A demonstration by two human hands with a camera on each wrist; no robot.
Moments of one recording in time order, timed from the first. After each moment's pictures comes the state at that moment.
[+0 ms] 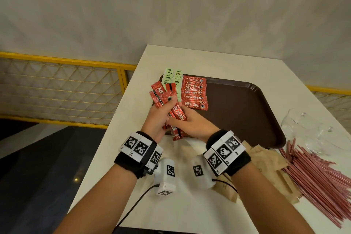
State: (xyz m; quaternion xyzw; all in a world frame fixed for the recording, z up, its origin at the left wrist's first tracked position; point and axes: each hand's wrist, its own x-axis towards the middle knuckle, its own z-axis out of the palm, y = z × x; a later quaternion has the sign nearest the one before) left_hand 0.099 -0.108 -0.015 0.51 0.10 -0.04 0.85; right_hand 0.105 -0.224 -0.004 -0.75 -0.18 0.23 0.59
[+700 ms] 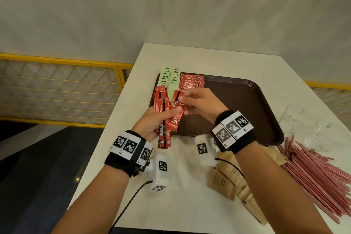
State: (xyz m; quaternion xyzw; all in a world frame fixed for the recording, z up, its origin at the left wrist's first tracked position) left_hand 0.096 -0.098 -0.014 0.56 0.07 -0.12 0.82; right_hand 0.139 -0.249 0.021 -0.73 -0.09 0.19 0.65
